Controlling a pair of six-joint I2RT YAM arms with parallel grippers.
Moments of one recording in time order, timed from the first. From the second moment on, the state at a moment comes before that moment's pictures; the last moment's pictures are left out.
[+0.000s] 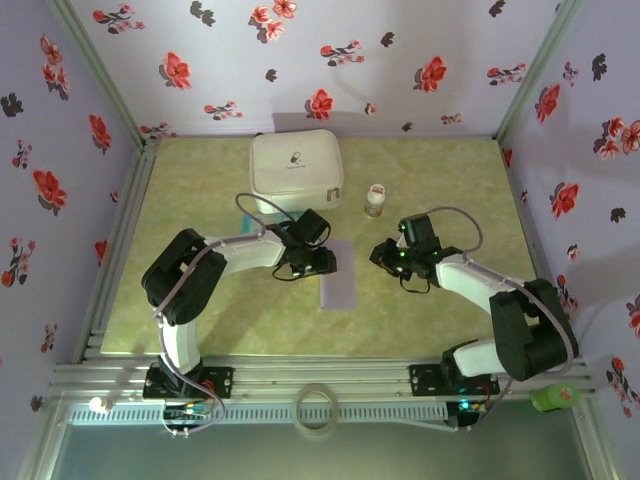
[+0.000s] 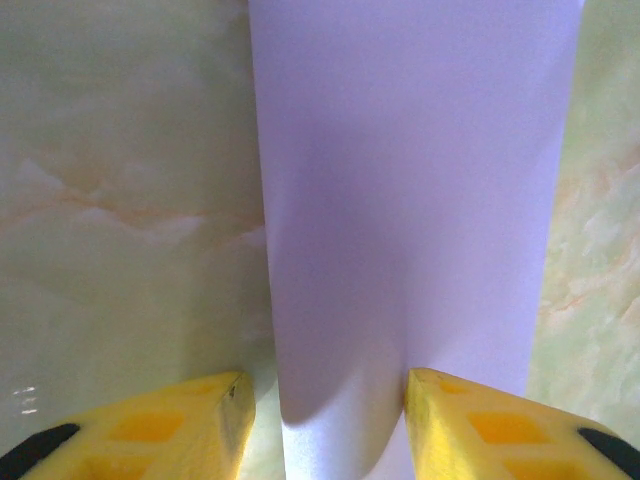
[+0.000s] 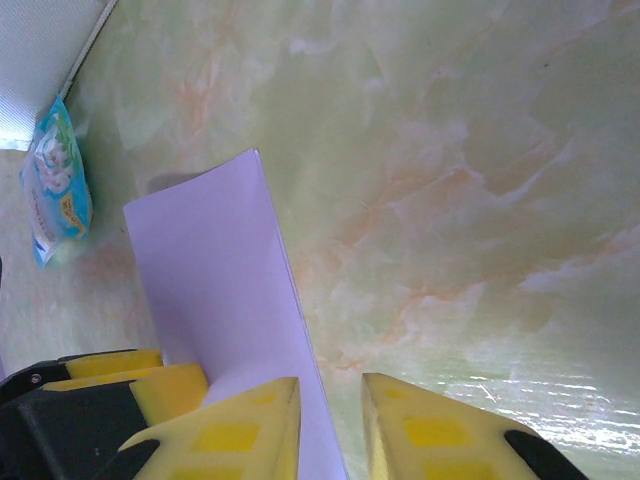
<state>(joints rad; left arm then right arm) -0.81 1.88 1.14 -0.38 0.16 -0.82 0.37 1.38 0.62 -0.16 -0.35 0.85</state>
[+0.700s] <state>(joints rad) -0.81 1.89 1.16 -0.41 0.16 -0.81 0.37 1.38 0.62 -0.16 -0.35 0.85</state>
